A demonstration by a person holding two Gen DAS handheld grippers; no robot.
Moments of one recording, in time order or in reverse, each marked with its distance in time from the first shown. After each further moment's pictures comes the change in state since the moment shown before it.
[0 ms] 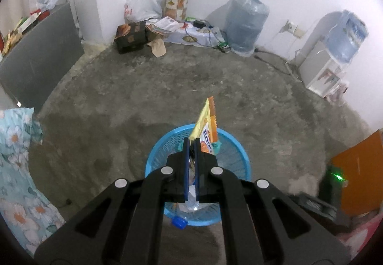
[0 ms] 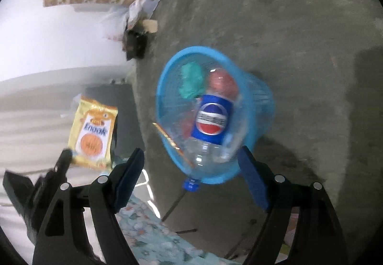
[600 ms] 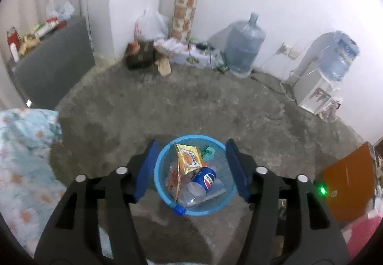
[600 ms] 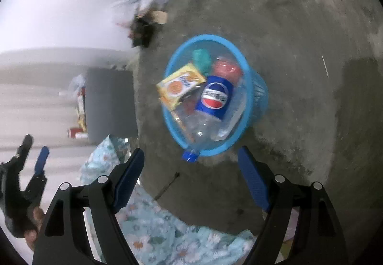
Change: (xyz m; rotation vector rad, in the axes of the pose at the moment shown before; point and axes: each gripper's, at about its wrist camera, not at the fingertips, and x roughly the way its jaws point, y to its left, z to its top) left arm -0.127 0.004 -0.010 -0.043 -0.130 -0.012; right arm -0.038 0.029 -0.041 -0.153 0.006 -0.039
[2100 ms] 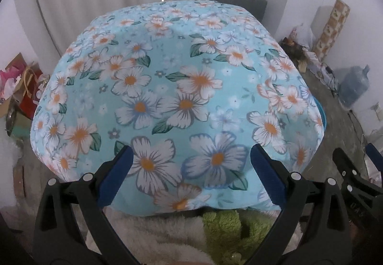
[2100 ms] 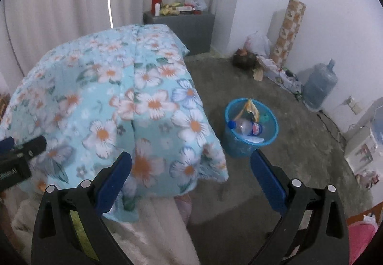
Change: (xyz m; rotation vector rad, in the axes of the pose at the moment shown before) left arm -0.358 0.025 -0.372 -0.644 0.029 0.643; right arm -0.165 0.164 -0.376 -1.349 -0.159 -0.375
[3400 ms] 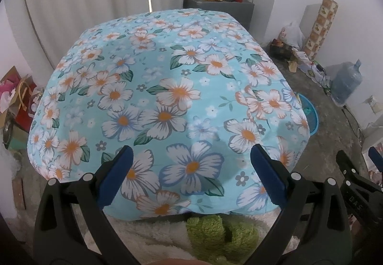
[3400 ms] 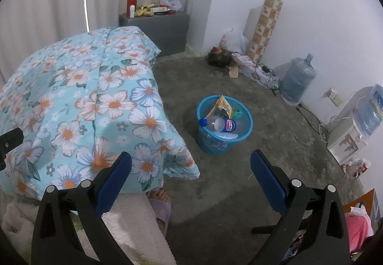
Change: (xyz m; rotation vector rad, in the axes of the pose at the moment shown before) left arm -0.012 -0.025 0.008 0.054 -0.042 -0.039; right arm -0.004 -0.037 -0.003 0.063 -0.004 -0.115
